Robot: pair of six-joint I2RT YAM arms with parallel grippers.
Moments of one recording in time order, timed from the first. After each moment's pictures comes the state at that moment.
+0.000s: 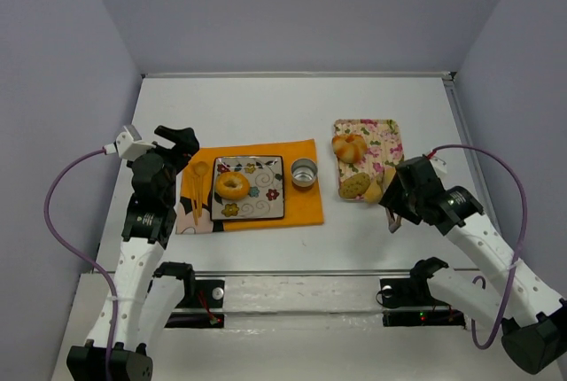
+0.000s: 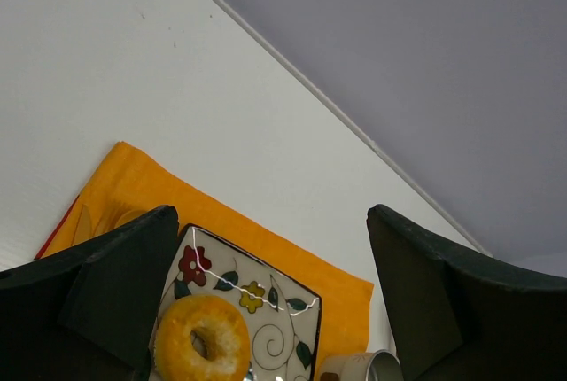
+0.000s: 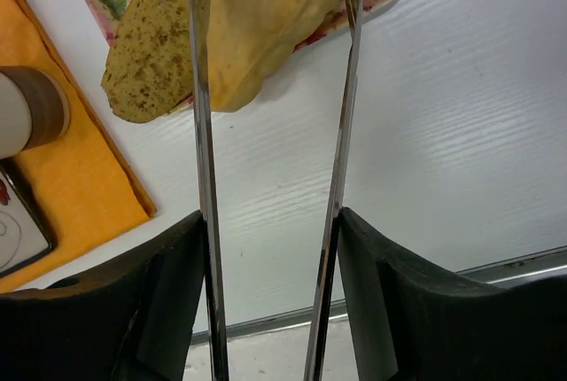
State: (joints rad) left arm -0.10 0.68 0.61 -0.06 -0.27 -0.76; right arm 0.47 0.84 0.82 -0.98 0.32 0.91
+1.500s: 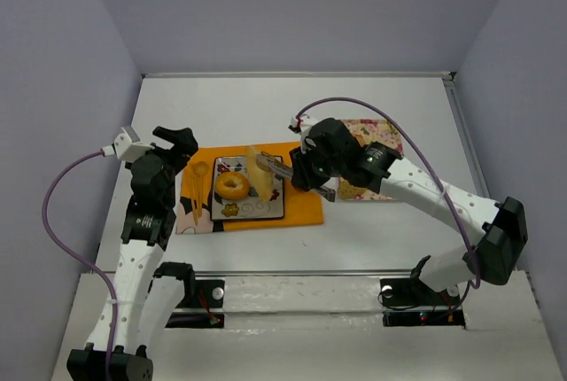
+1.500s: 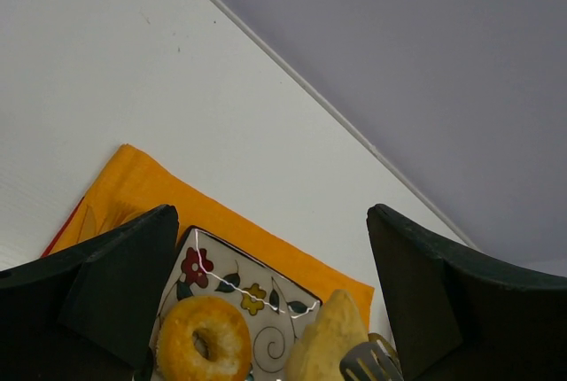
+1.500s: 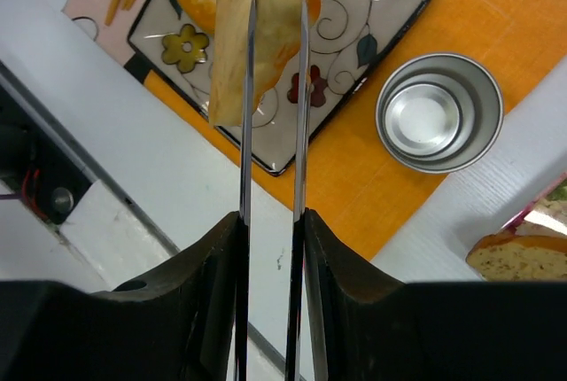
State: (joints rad) left arm -0.10 0.67 0.61 -0.07 -0.29 -0.76; right arm 0.87 1.41 1.30 -0.59 -0.08 0.27
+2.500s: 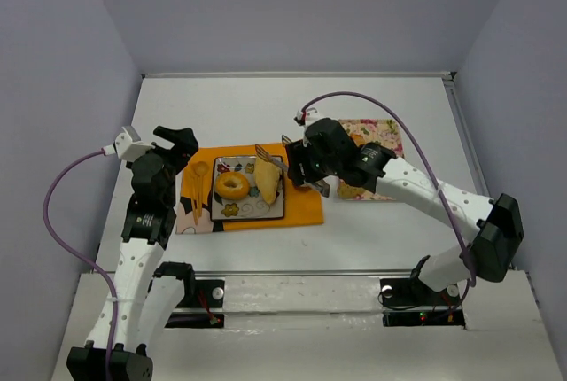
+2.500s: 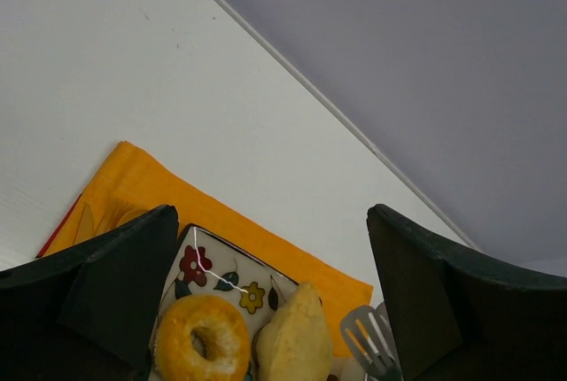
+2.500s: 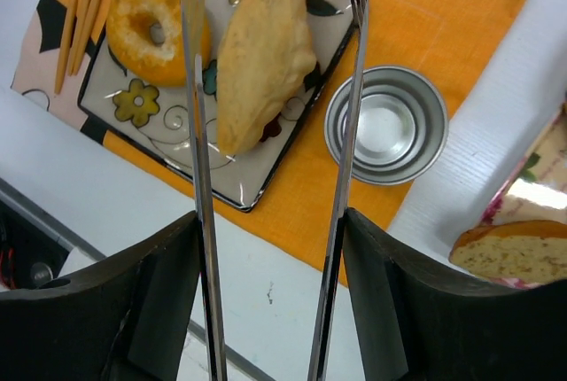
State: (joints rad) left arm -0.10 0.68 0.61 -0.07 -0.28 -0.77; right arm 0.88 1.48 1.31 -0.55 0.11 0.38
